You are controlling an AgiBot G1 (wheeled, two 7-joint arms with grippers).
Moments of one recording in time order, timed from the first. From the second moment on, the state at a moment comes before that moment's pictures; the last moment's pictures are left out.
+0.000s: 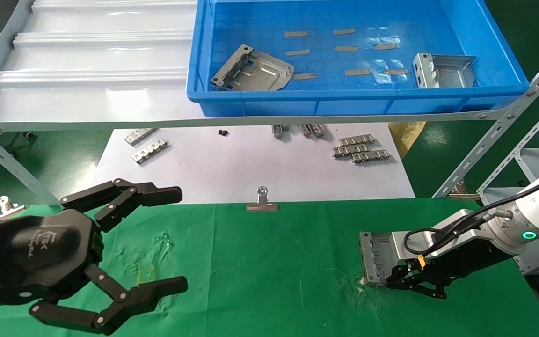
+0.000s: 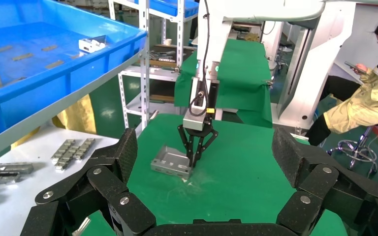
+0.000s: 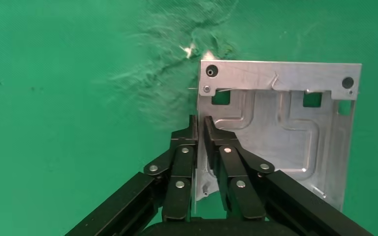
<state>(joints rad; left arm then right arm) -1.10 0.57 0.38 -1.25 0.66 1.45 -0.13 1.85 -1.03 -1.35 0.29 -1.36 -1.47 -0.32</state>
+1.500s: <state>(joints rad) -1.10 0.57 0.38 -1.25 0.66 1.45 -0.13 1.69 -0.87 -0.99 0.58 -1.03 -1.58 -0.14</state>
